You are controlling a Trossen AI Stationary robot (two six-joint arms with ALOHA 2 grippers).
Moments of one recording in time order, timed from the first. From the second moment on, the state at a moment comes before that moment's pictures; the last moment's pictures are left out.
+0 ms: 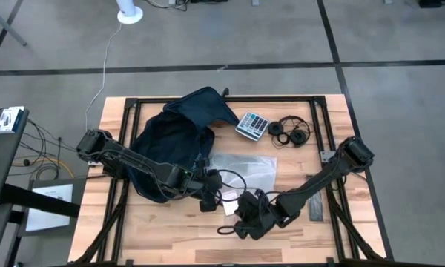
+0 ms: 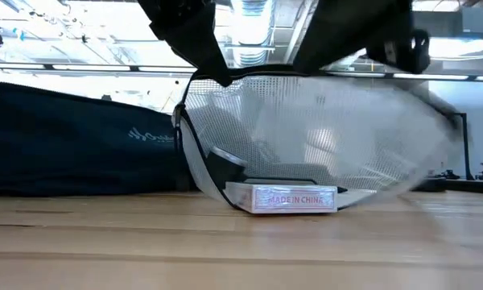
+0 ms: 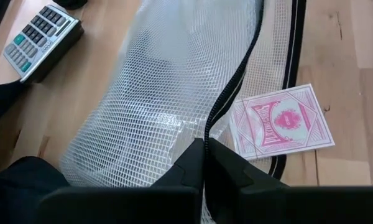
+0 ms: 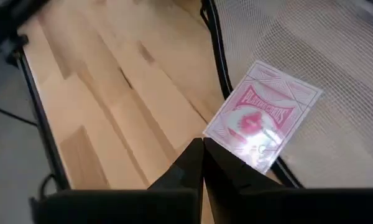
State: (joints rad) left arm -0.35 1.71 1.29 -0.56 -0.48 -0.27; right arm 0.60 1.85 1.33 -0.45 0.49 1.17
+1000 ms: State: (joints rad) left arm -0.32 1.71 1.29 -0.55 -0.48 -0.27; right arm 0.64 1.86 1.36 -0.39 0.58 1.36
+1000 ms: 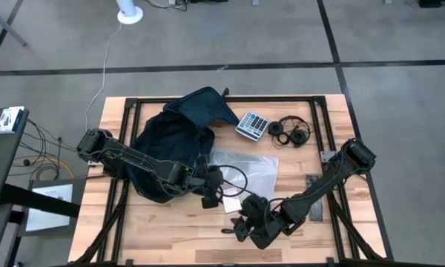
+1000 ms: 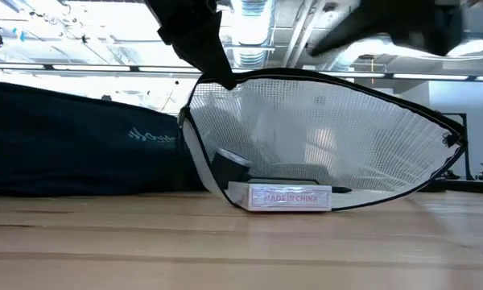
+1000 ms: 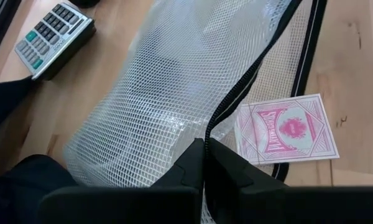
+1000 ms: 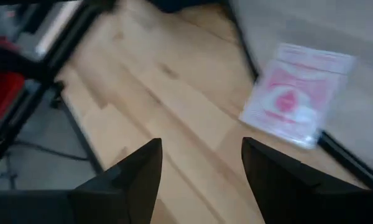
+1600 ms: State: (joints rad) left arm -0.32 1.71 1.29 -0.58 -0.48 -0.27; right arm 0.61 1.99 1.36 -0.23 0.61 1.34
